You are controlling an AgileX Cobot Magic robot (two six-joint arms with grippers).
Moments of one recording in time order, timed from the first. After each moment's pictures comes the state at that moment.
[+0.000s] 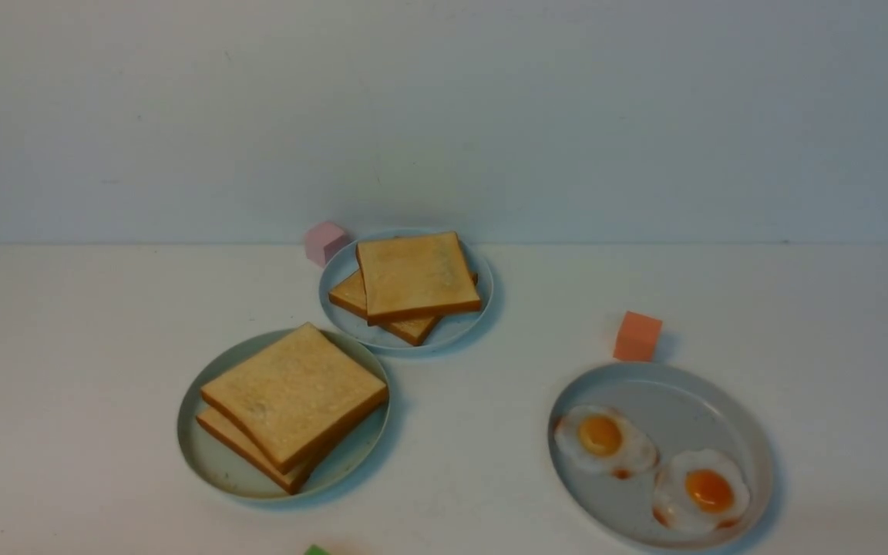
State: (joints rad) right arm -0.06 -0.01 0.01 0.23 0.40 -0.21; left arm 0.08 -0.01 0.03 -0.05 0.39 -0.32
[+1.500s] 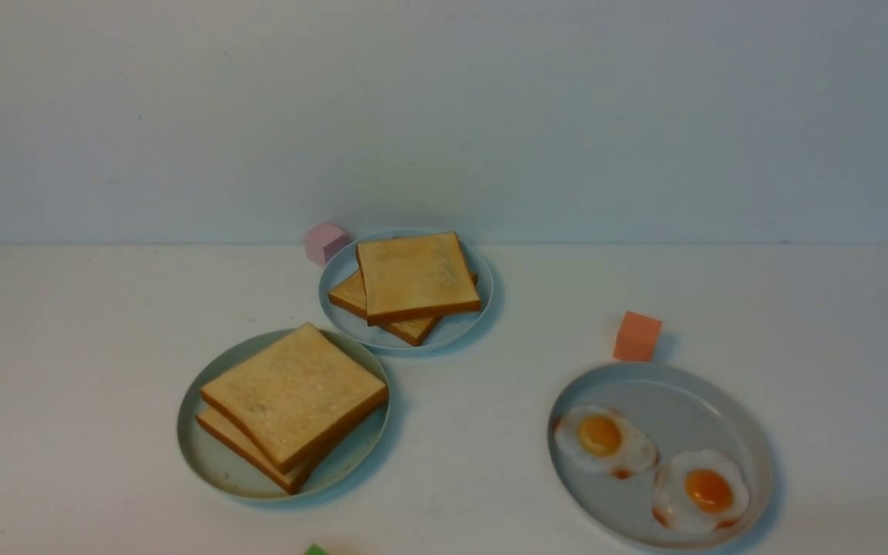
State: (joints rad) right arm -0.06 -0.01 0.01 0.23 0.40 -0.21; left arm 0.08 -0.01 0.03 -0.05 0.39 -0.32
